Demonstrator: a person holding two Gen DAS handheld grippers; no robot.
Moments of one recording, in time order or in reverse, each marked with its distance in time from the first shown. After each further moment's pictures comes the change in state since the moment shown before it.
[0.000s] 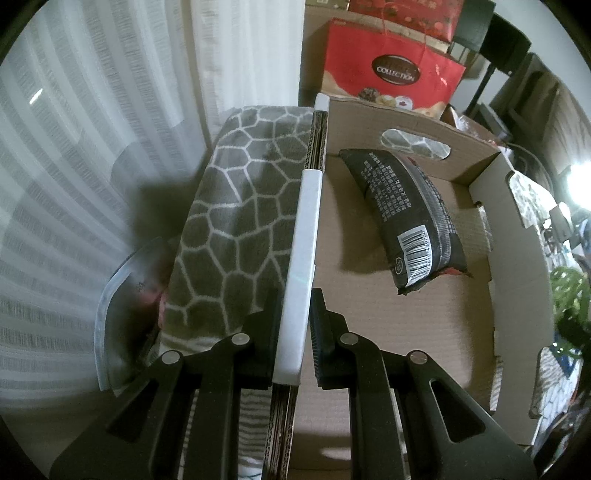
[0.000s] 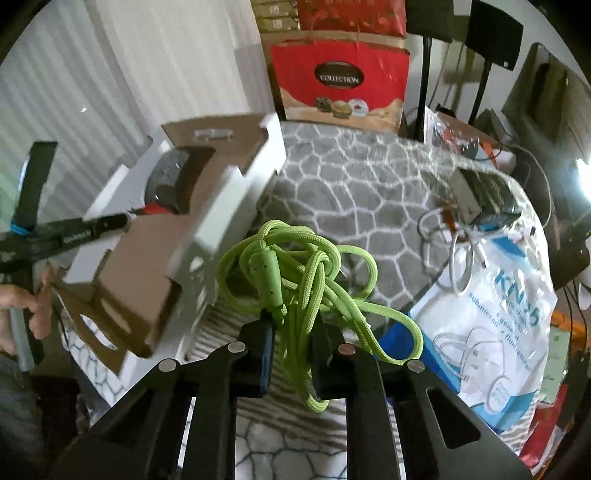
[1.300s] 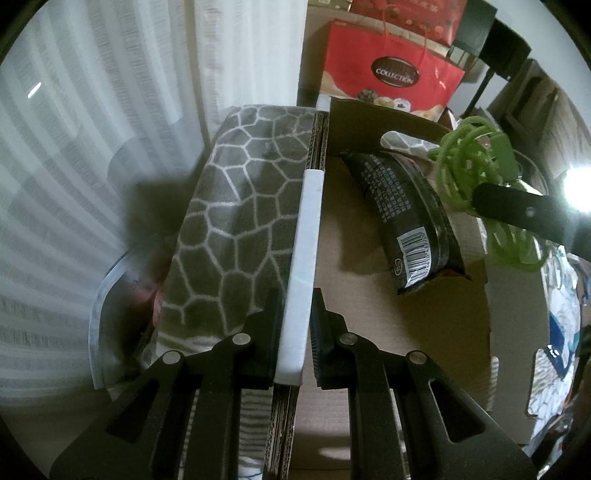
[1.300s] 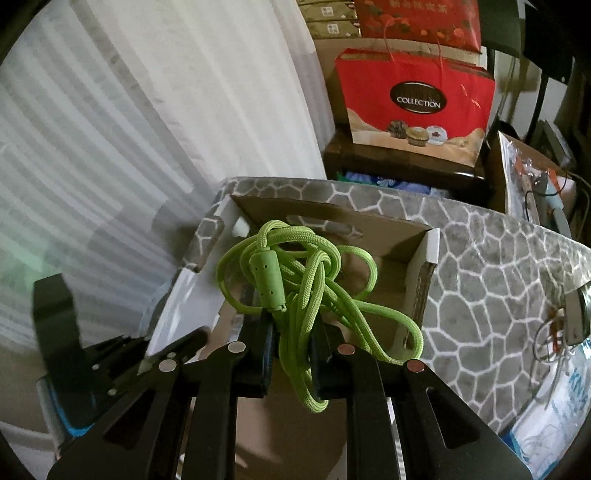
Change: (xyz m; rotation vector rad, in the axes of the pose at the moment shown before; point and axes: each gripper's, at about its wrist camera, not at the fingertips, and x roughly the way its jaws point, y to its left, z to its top) left arm 0.000 0.004 0.001 -0.016 0.003 -0.028; right arm 0.060 0.087 0.114 0.033 0.009 0.162
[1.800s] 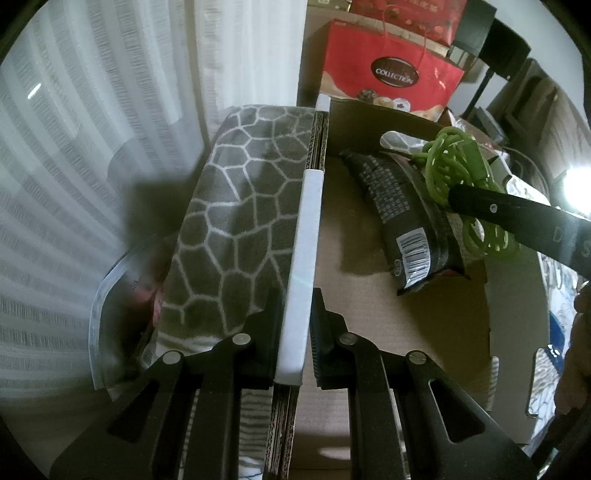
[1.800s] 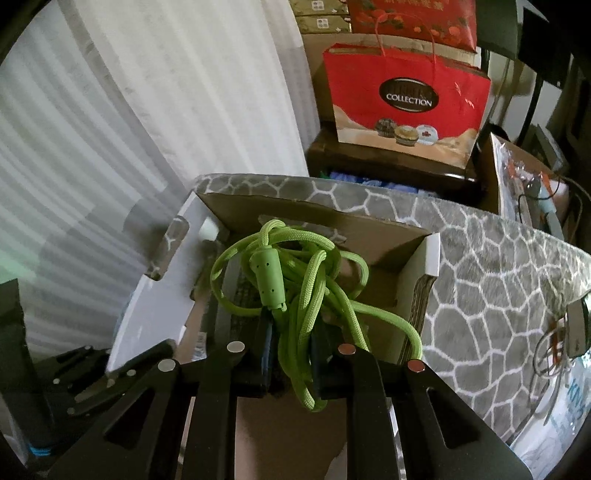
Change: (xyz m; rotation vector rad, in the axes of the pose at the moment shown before) left arm 0.000 0.000 0.000 -0.001 0.000 0.000; right arm 0.024 -0.007 0.002 -0.021 -0.009 -0.076
